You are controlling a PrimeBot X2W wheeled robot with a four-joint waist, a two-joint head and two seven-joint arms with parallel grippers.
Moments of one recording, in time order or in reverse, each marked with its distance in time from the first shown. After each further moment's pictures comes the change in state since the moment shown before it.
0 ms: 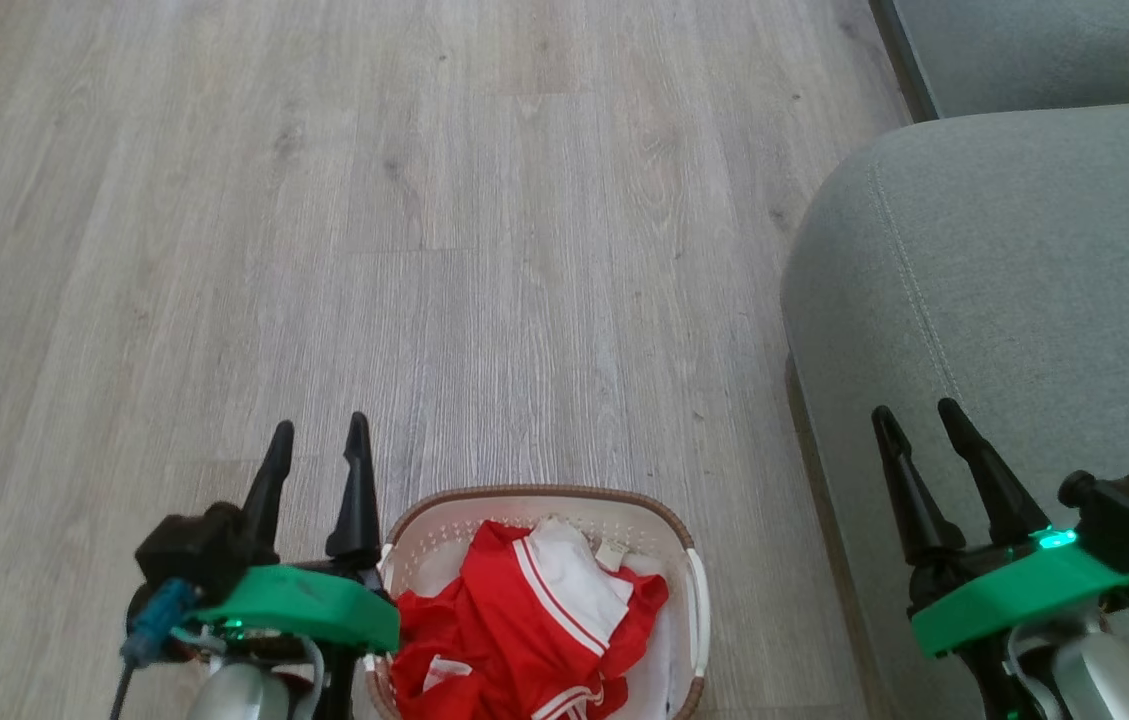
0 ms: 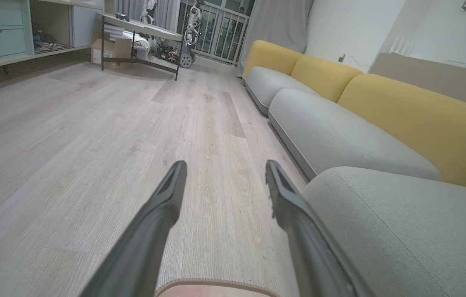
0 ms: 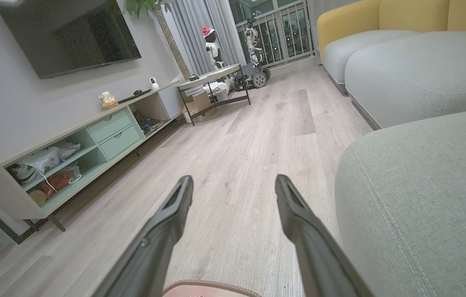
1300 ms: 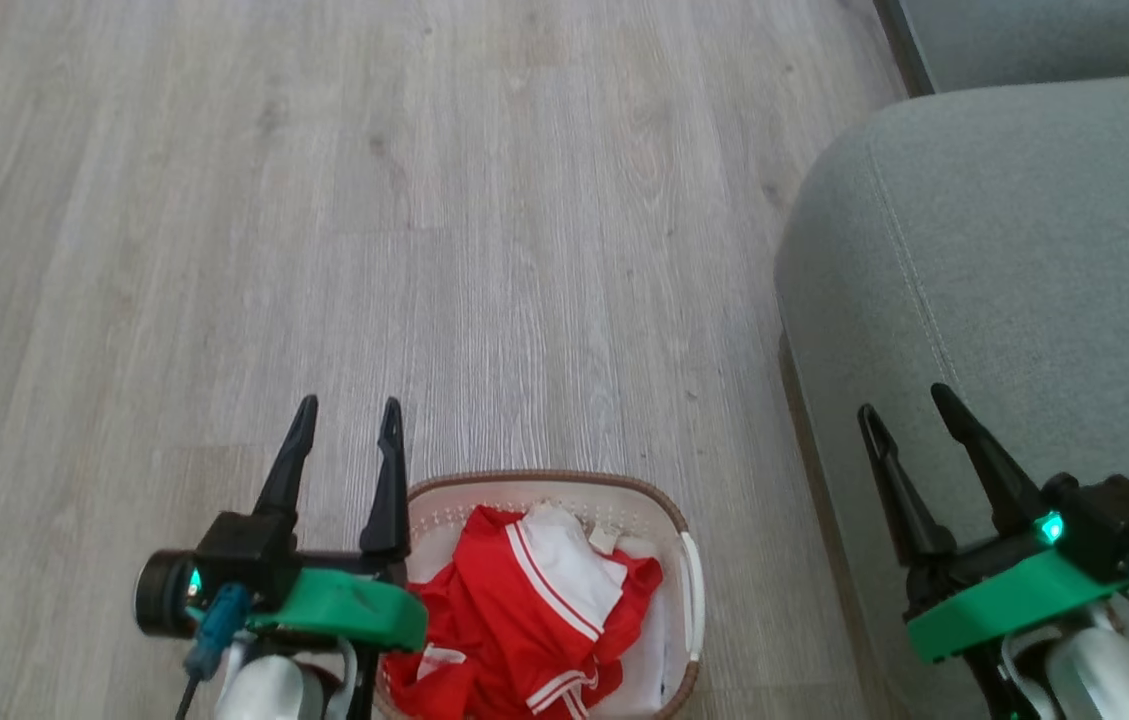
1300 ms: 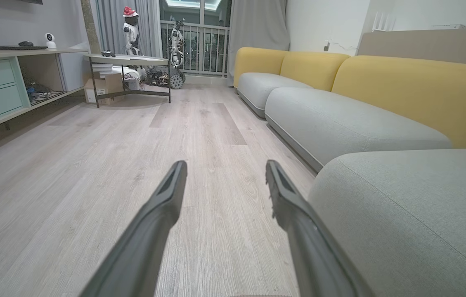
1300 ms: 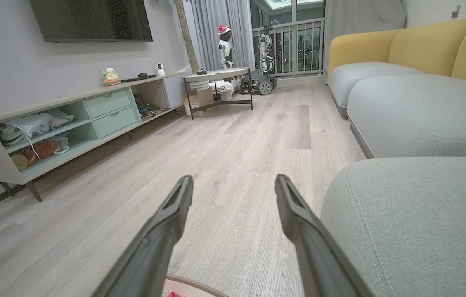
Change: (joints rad) left arm -0.011 0.006 -0.059 -0.034 0.198 0.044 -0.053; right arm -0.006 -0.035 0.030 -0.030 -0.170 0.000 -0.051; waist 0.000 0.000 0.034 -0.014
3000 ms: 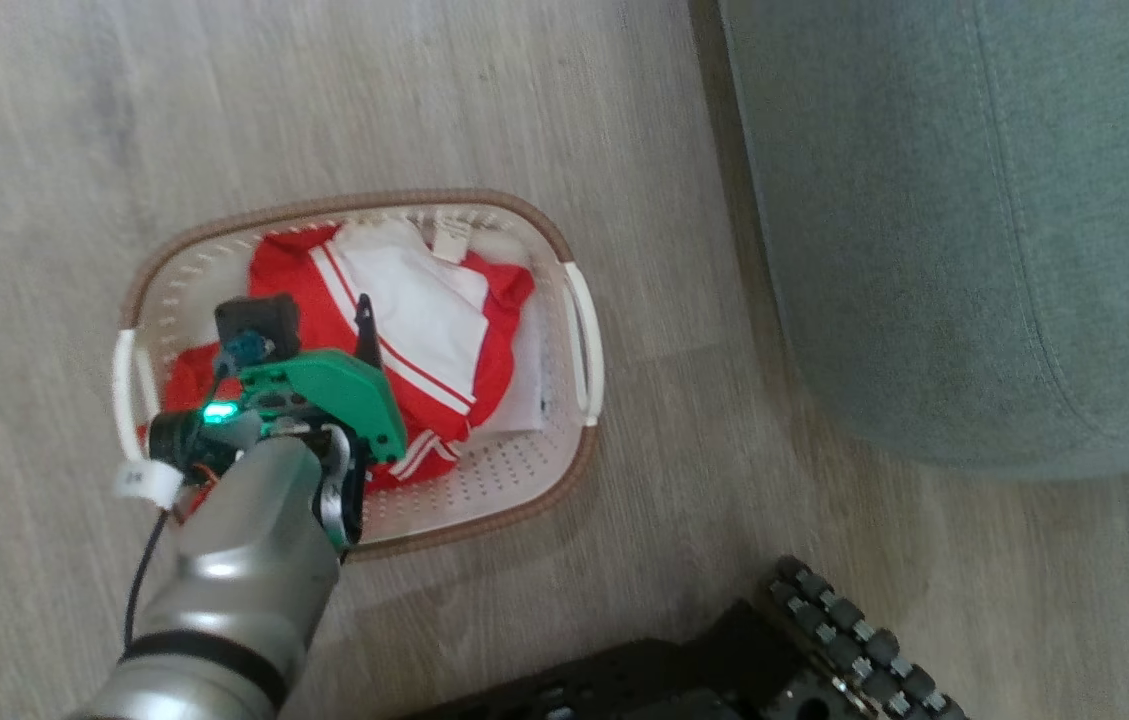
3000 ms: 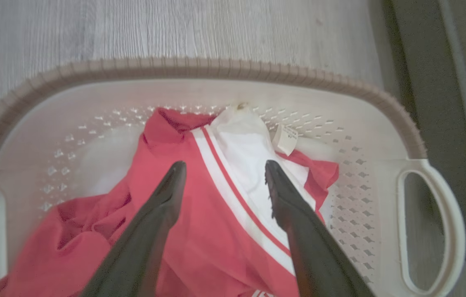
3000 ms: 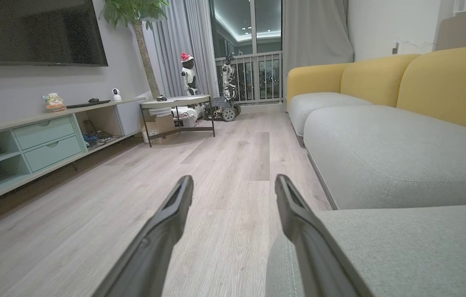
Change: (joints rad) left arm -0.662 -0.002 -0.232 0.944 -0.384 0.073 0.000; right arm -0.449 -0.122 -0.164 -0.332 0.201 0.000 -0.003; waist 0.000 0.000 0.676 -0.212
